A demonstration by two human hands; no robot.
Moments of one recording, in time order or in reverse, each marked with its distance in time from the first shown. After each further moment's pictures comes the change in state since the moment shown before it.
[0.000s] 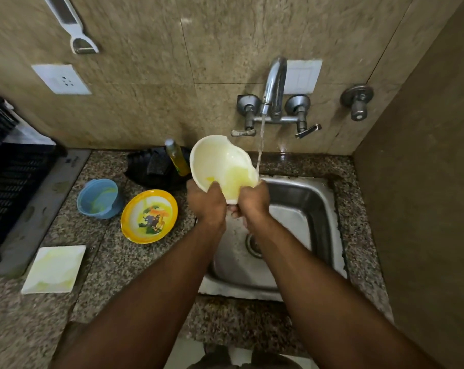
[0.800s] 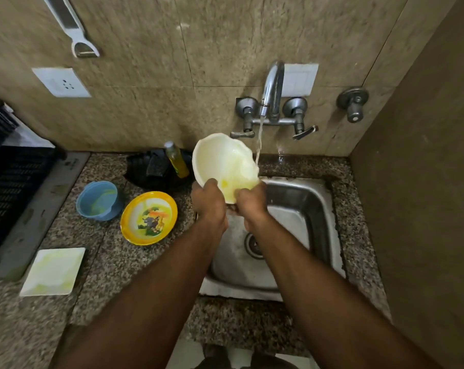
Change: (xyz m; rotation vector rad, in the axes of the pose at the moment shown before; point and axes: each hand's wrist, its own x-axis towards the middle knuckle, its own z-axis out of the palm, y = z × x) left_hand -0.002 0.019 0.000 -0.201 -0.084 -0.244; right_hand 0.005 -0.001 -0.006 -0.036 -0.031 -0.033
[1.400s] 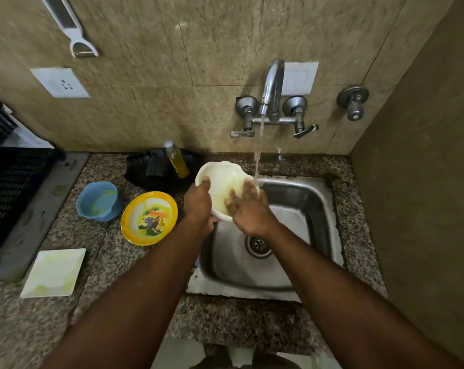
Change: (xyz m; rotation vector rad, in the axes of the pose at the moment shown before) left_hand 0.077 -0.040 -0.030 0.186 -0.137 -0.093; right_hand -0.022 0.010 -0.027 -1.260 -0.387 -0.459
